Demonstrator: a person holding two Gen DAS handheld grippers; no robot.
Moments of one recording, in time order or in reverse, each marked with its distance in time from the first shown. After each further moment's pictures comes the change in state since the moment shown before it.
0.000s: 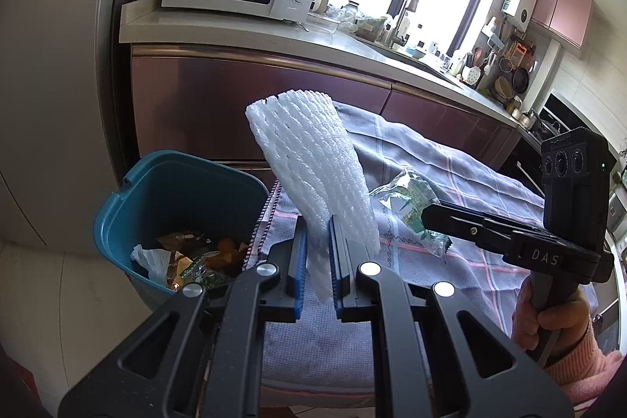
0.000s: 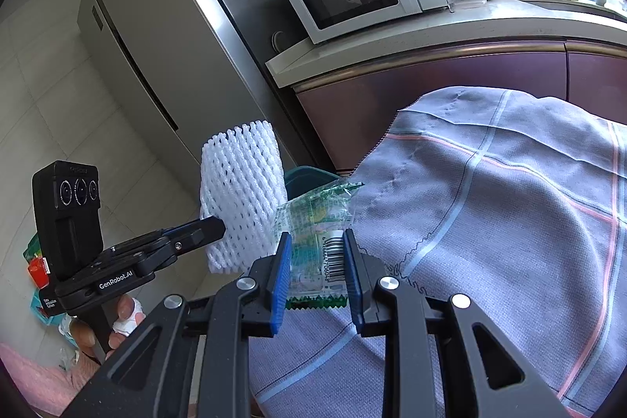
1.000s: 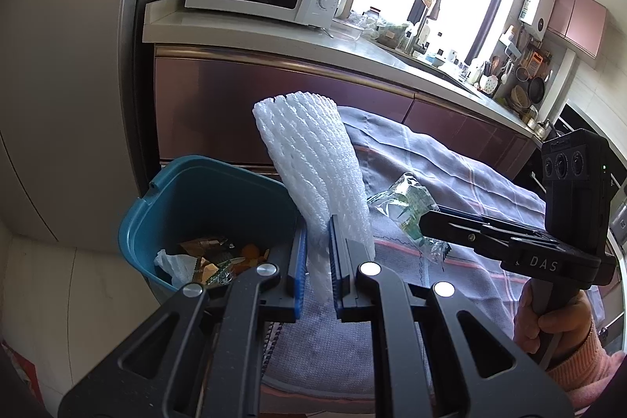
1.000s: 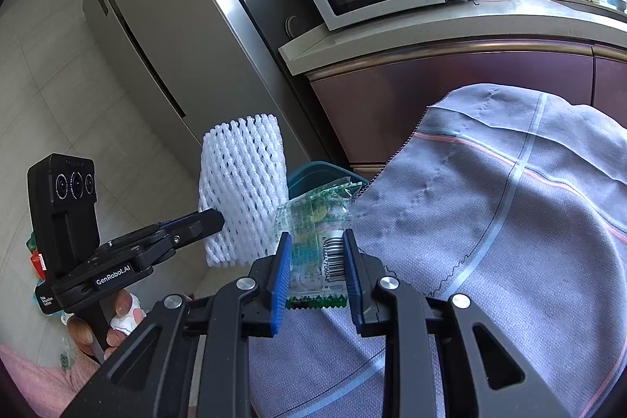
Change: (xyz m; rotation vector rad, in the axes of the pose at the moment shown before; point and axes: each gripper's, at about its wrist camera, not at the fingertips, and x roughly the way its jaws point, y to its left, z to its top) left arm -0.003 0.024 0.006 -0.034 -0.016 0.061; right arm 0.032 0.014 0.012 -0.030 0.047 0.031
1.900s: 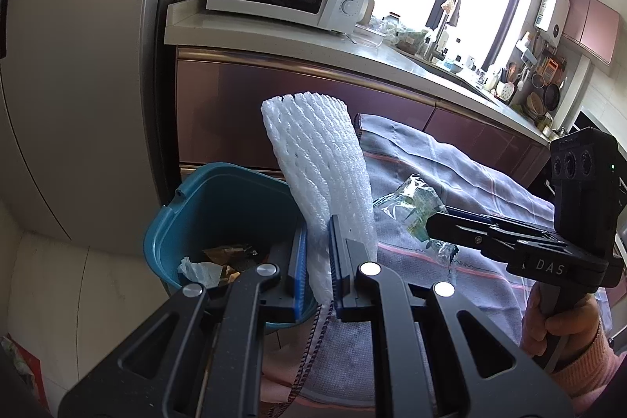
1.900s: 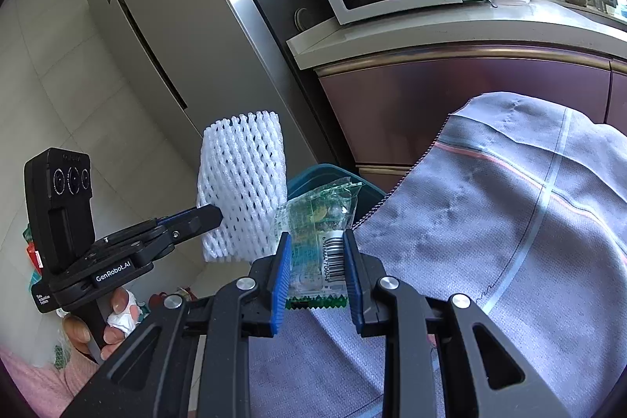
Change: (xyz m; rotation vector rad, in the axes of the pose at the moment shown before) left arm -0.006 0.015 0.003 -0.022 -0.016 0.065; right arm 0.023 0.013 0.013 -0.038 0.030 0.003
